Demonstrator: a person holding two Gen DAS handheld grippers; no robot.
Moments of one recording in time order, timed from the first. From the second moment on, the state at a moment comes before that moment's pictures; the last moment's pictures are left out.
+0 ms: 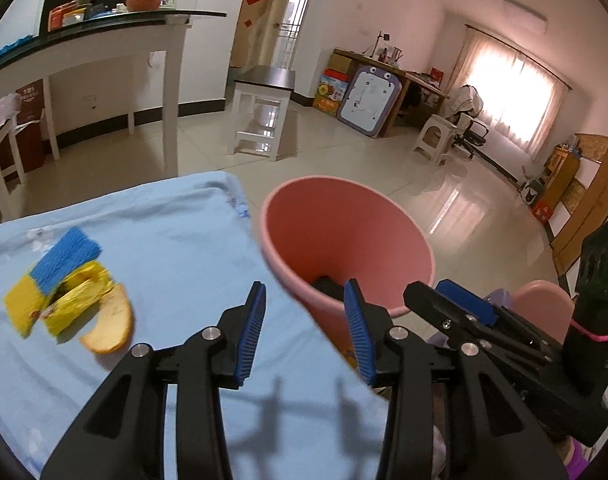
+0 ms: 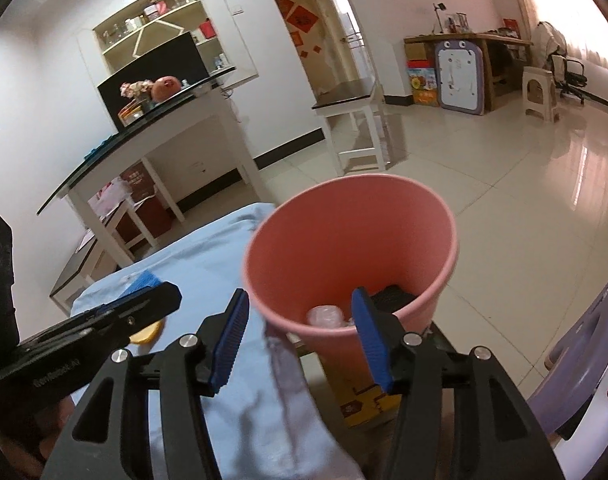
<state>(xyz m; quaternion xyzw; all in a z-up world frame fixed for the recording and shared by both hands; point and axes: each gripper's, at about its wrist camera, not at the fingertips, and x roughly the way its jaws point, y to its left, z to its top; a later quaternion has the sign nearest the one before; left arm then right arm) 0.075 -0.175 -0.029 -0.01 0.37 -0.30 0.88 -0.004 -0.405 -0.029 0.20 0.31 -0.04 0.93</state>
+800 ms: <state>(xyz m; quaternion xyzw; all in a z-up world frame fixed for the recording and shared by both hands) 0.060 -0.005 -0.036 -0.01 0.38 -0.19 0.90 0.023 -0.275 -0.038 0.14 0.38 0.07 0.91</state>
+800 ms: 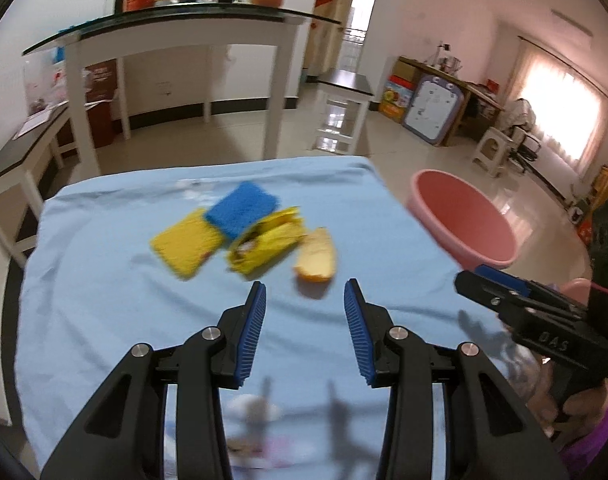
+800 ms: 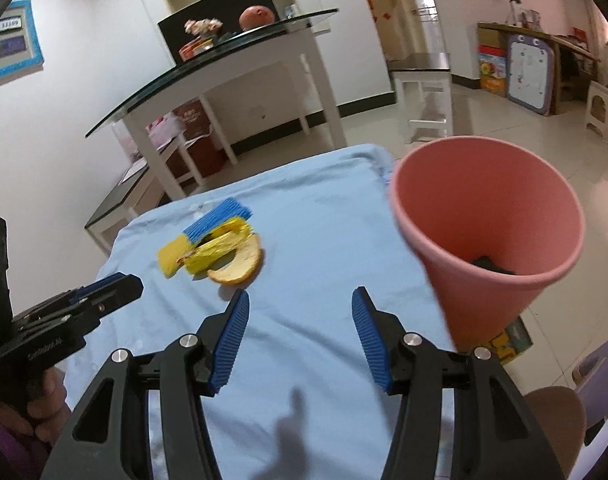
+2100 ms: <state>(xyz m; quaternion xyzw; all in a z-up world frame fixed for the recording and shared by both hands) 0.171 -0.007 -0.088 0.04 0.44 -0.22 0.87 0.114 -0.199 -0.085 0.11 0.46 0.12 0.87</state>
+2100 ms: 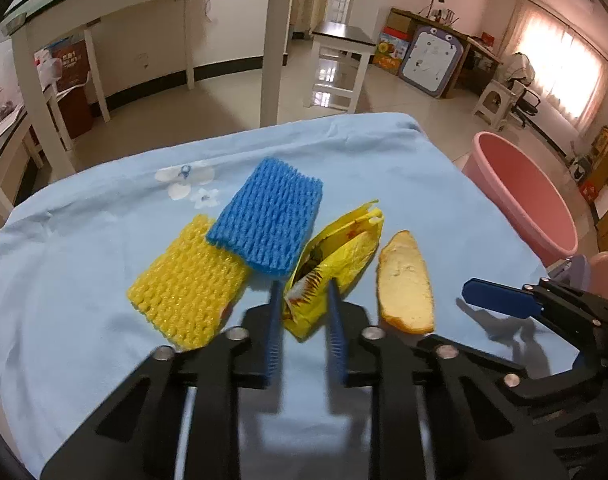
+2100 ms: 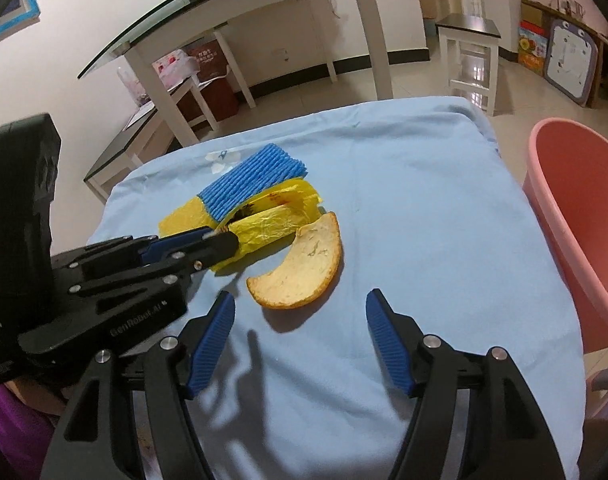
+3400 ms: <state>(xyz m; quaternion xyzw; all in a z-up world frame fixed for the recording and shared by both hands) 0.083 0.003 -0.037 -0.05 0.39 -0.22 0.89 0.055 -0.251 -0.079 0.15 0.45 0.08 0.88</state>
